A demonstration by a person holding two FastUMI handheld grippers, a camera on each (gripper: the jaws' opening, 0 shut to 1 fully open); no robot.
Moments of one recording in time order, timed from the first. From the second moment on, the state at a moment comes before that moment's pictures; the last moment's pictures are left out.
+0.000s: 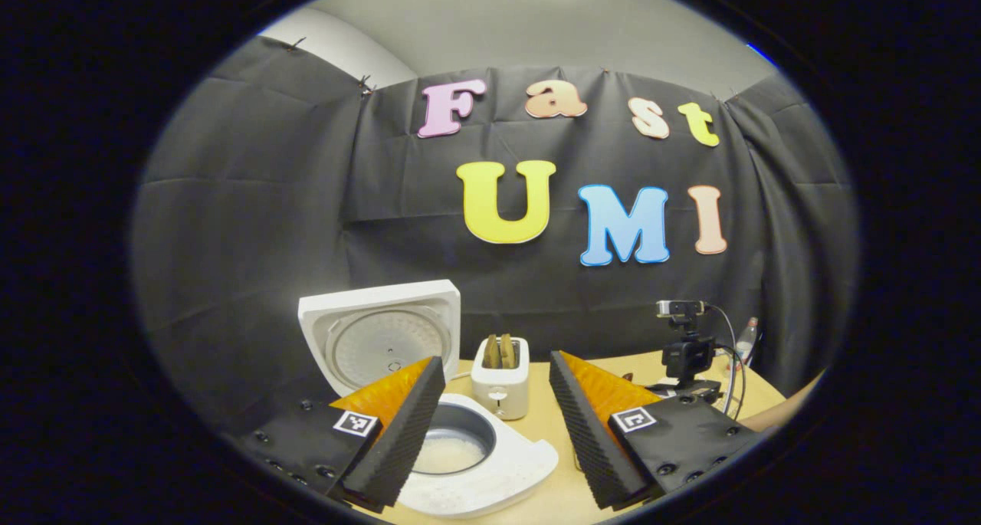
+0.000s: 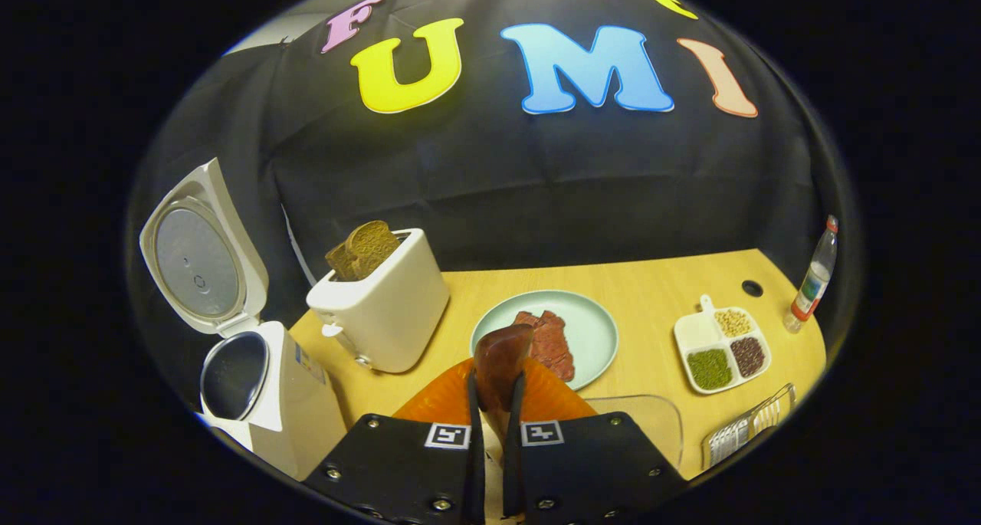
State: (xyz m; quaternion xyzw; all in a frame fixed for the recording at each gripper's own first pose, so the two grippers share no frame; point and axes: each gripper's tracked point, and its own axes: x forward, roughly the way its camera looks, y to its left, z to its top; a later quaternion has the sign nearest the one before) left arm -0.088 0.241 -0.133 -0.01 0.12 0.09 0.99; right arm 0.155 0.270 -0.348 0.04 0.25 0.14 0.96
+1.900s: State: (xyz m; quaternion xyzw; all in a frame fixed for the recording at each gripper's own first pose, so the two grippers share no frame) left arm -0.092 0.238 -0.093 -0.03 0.07 0.09 0.99; right arm 0.127 0.275 -0.221 0.51 0.27 0.21 0.79
